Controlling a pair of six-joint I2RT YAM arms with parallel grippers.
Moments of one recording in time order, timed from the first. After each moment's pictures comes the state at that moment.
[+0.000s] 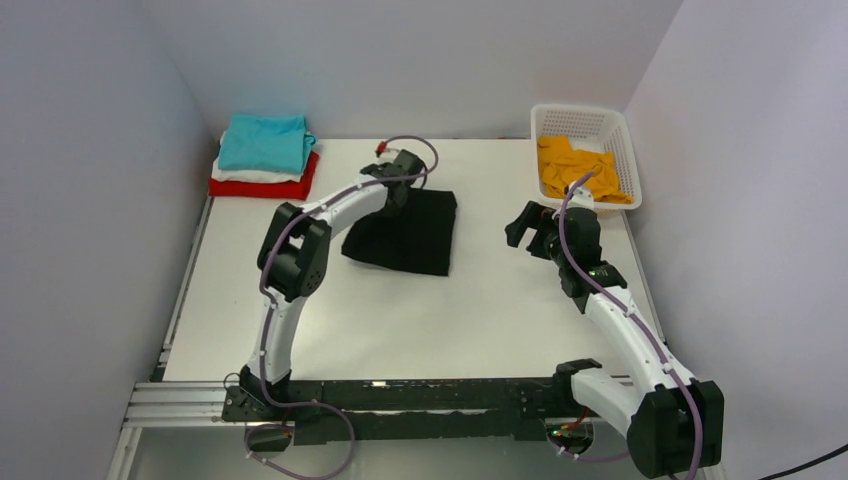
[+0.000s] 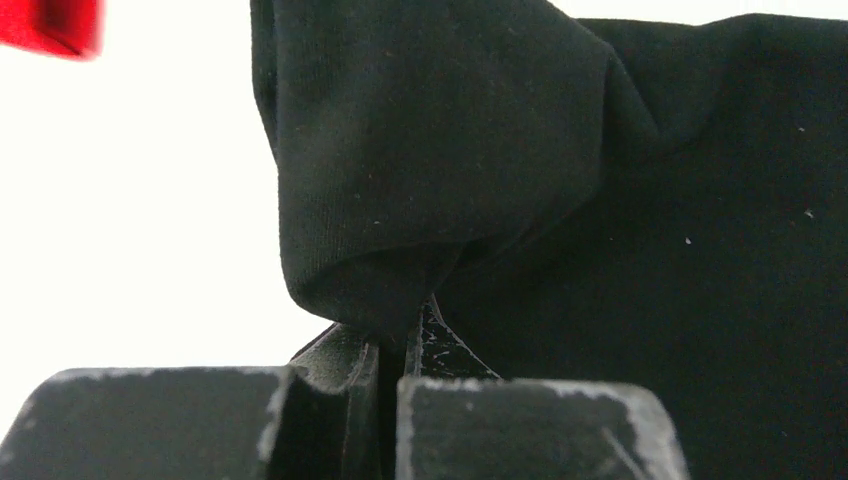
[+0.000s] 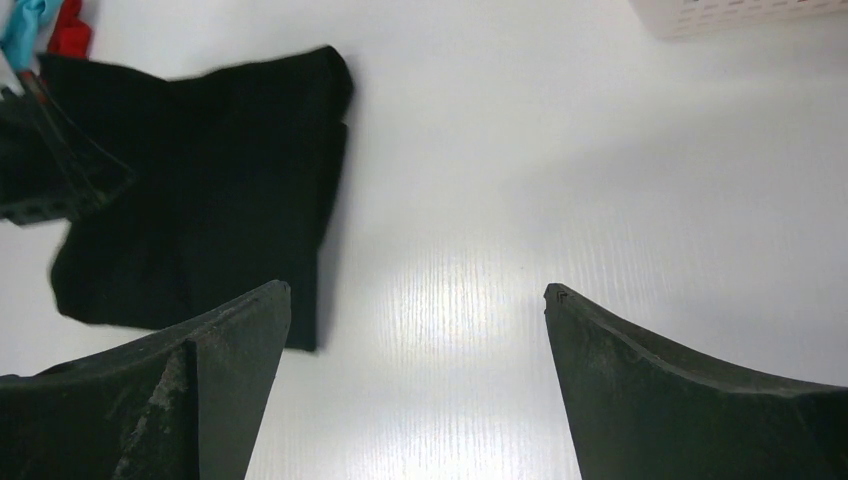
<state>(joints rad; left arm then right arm) -0.60 2.19 1.78 -0.75 -0.59 -0.51 0.16 0.99 0.65 -0.13 -0.02 0.45</state>
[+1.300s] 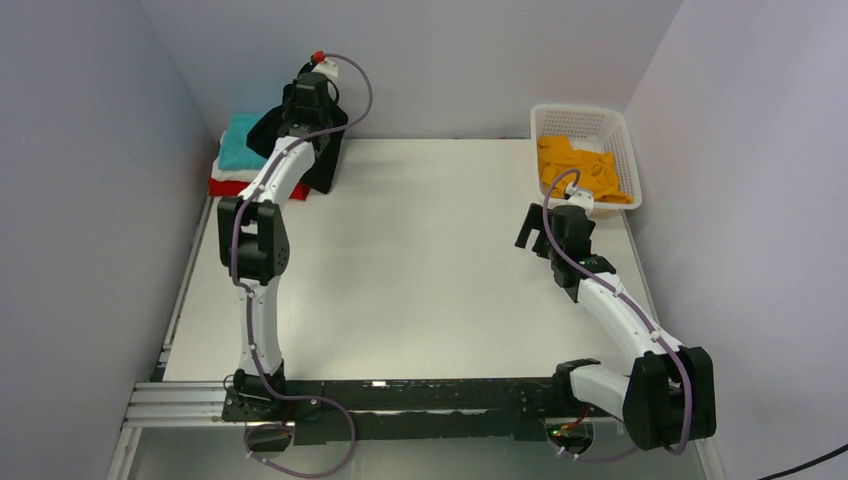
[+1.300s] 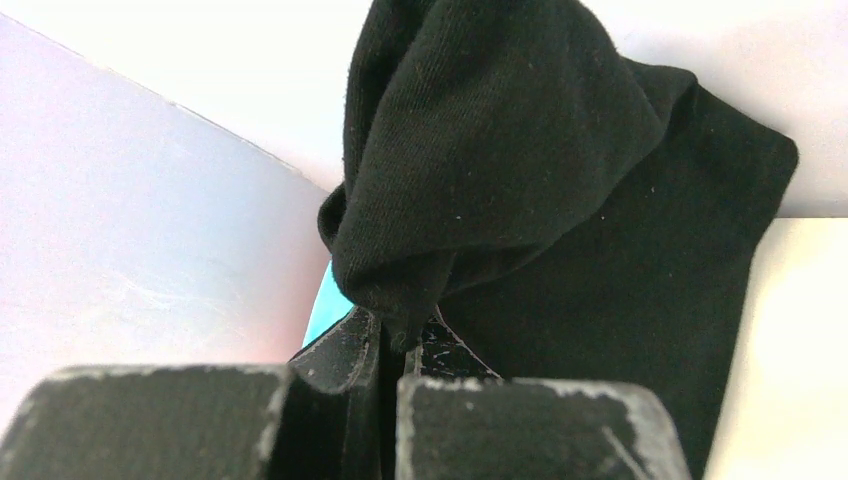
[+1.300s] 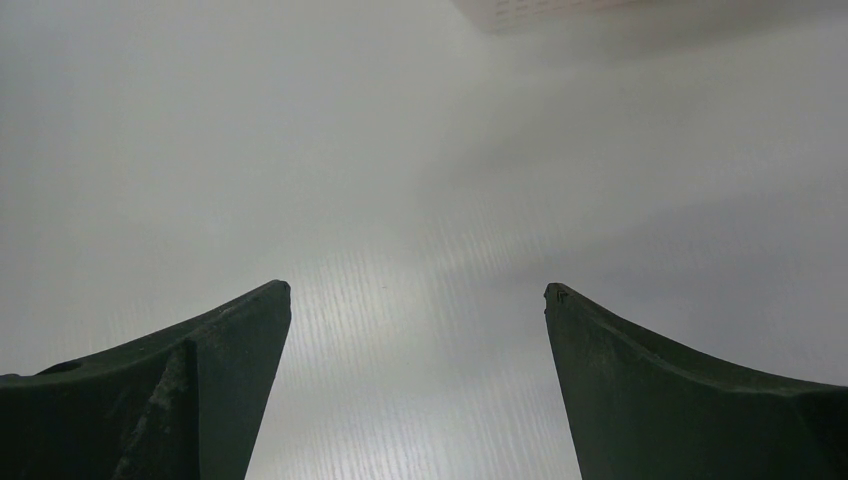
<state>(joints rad) -0.19 2.21 2.03 -0.06 -0.63 0.46 0.16 1.12 0.65 -0.12 0.22 0.37</state>
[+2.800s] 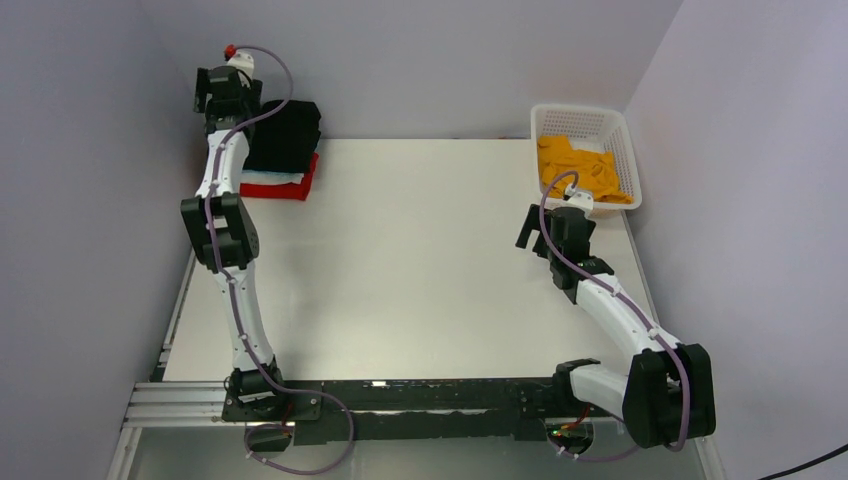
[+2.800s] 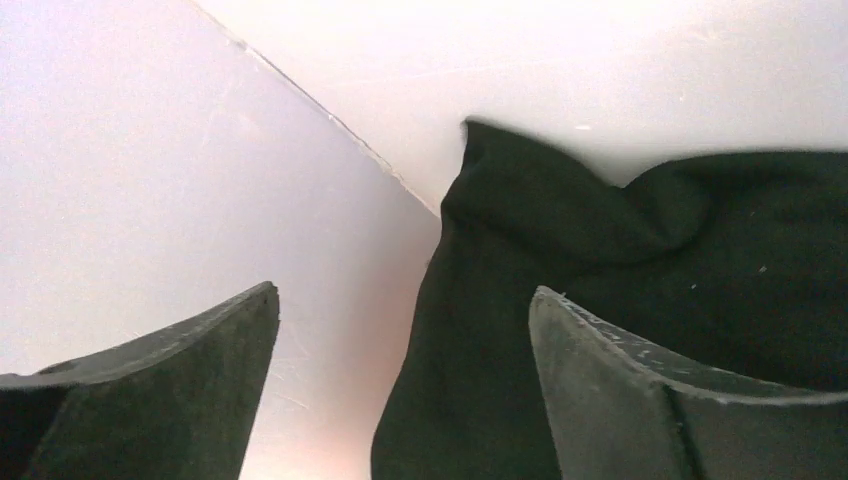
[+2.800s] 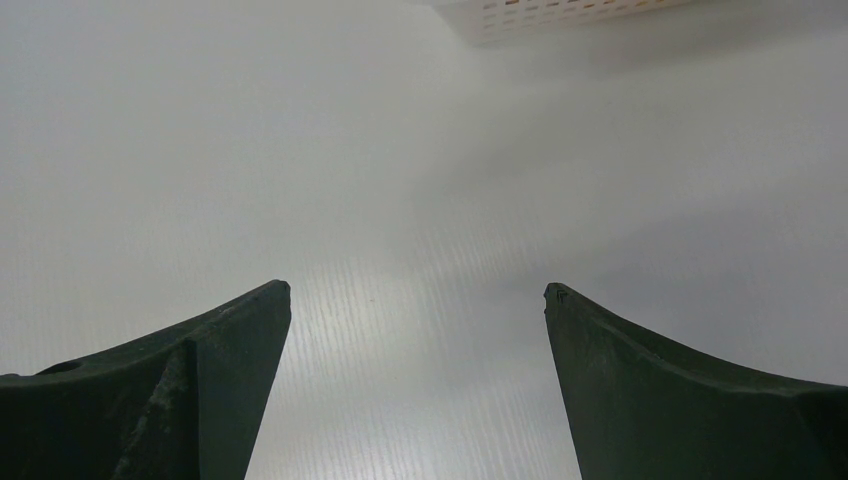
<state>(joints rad) 0.15 2.39 2.30 -0.16 -0.32 0.43 0.16 1.13 0.63 -0.06 0.26 0.34</state>
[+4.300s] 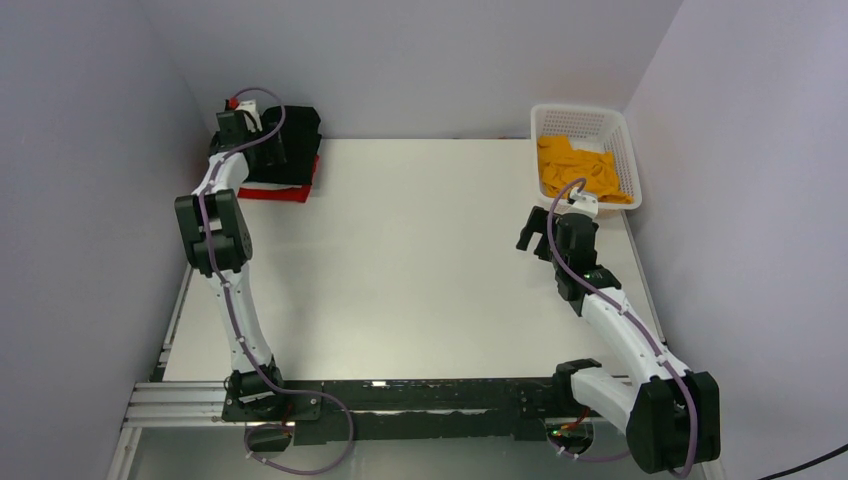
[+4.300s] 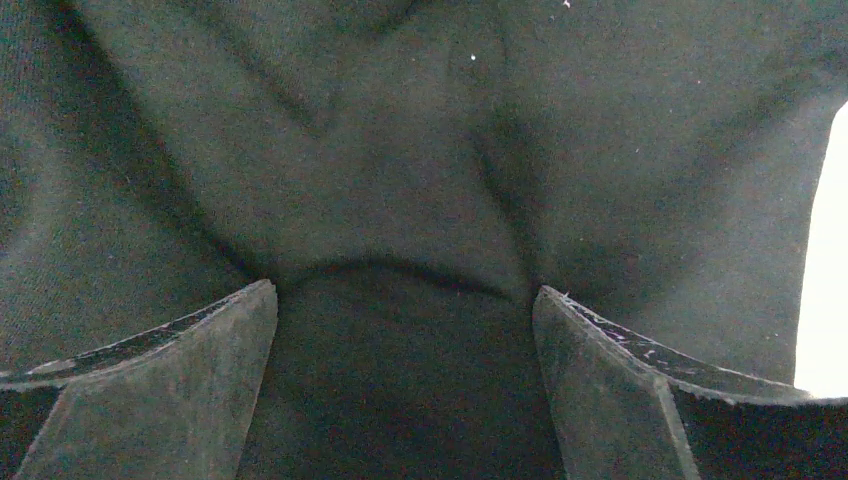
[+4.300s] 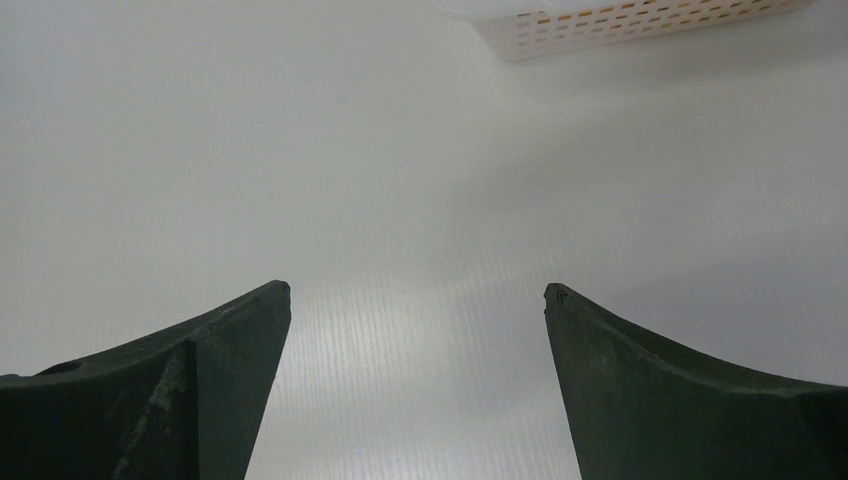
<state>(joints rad) 0.19 2.34 1.97 -0.26 0.10 -0.02 0.16 1.01 0.59 -0.07 0.20 0.35</state>
